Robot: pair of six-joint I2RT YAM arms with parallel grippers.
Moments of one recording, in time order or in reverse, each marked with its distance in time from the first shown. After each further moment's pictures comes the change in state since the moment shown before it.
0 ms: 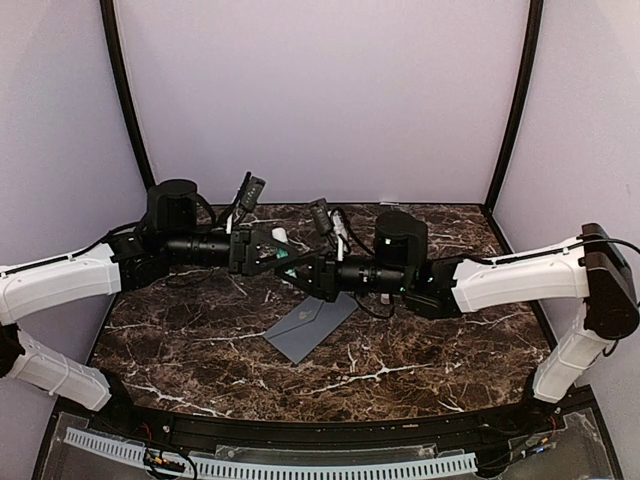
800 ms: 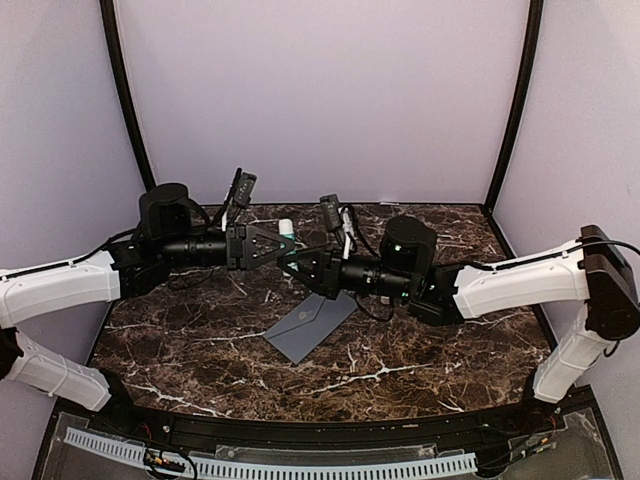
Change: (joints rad) left arm 0.001 -0.019 -0.062 0.160 -0.019 -0.105; right arm 0.009 -0.010 -0.059 0.166 0.079 0.052
